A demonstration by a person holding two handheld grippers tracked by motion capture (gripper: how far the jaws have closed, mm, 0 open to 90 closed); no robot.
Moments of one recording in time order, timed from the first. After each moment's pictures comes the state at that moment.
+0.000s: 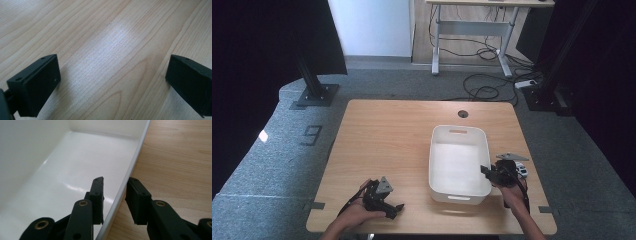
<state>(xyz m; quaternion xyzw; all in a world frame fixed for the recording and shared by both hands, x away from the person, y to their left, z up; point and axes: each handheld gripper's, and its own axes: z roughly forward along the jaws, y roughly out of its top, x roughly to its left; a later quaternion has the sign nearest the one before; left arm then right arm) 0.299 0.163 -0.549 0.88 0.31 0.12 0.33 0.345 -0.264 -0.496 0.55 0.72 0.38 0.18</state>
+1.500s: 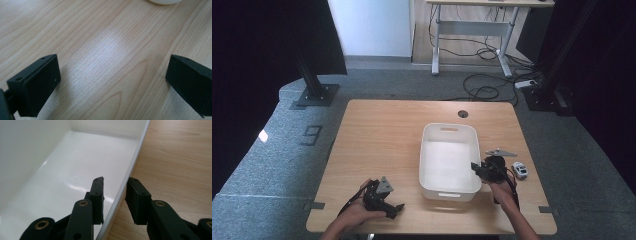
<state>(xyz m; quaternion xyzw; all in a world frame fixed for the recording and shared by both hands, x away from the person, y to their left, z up) 0.300 0.162 -0.549 0.88 0.31 0.12 0.33 0.358 -0.234 -0.496 0.55 0.73 0.38 0.17</state>
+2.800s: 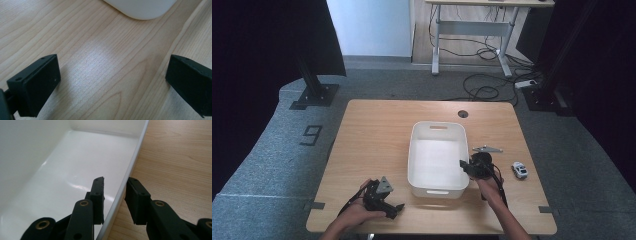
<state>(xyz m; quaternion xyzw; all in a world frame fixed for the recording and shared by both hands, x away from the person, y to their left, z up) 0.300 0.162 -0.549 0.88 0.31 0.12 0.33 0.370 -0.197 -0.495 0.55 0.73 0.38 0.16</state>
